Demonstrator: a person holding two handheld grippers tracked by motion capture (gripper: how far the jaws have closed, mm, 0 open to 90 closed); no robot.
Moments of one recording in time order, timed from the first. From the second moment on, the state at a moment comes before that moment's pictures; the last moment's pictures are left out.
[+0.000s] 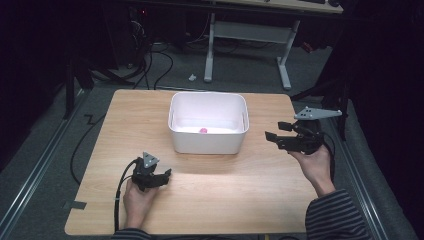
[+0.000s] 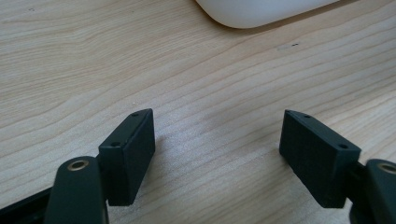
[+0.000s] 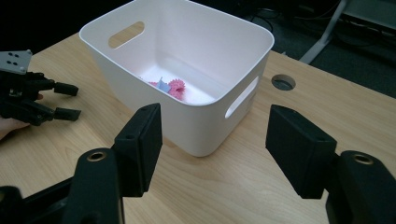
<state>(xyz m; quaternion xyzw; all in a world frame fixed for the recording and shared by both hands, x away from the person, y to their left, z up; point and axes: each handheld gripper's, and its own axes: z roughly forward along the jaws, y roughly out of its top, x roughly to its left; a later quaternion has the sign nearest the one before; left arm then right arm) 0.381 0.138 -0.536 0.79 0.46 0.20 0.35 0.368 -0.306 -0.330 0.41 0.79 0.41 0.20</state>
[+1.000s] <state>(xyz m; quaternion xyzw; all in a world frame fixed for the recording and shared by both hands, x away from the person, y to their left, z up) 0.381 0.138 -0.536 0.79 0.46 0.20 0.35 0.331 -0.308 -0.365 0.42 0.78 0.42 0.20</state>
